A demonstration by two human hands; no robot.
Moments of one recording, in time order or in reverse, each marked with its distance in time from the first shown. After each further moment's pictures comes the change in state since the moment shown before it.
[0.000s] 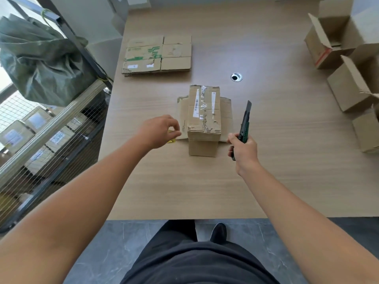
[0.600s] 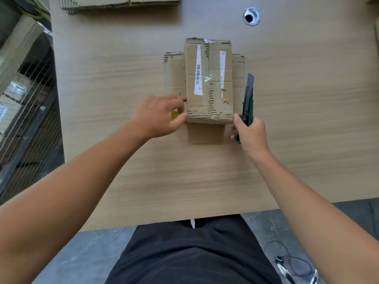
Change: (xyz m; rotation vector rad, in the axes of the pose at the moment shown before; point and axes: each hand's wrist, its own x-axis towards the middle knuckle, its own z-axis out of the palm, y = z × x) left_hand 0.080 -0.048 0.065 -0.017 -0.011 0.292; right_hand 0.078 0.043 0.022 -0.360 0.020 -0.025
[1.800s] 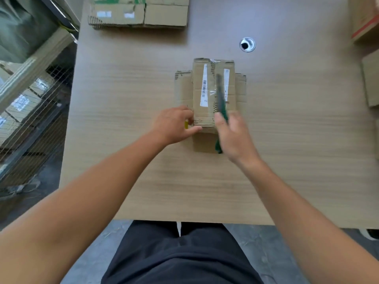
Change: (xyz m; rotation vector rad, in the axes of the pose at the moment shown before) left_hand 0.017 0.067 0.026 -0.030 -0.012 -0.234; right_hand -0.025 -0.063 -0.021 -0.422 -0.288 -0.365
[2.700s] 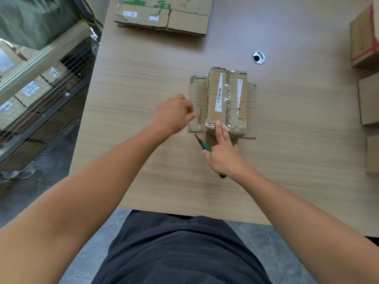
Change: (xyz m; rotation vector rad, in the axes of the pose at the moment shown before) left_hand -0.017 -0.019 -0.035 -0.116 0.066 -0.205; right_hand -0.024 -0.006 0.043 -0.697 -0.530 0.095
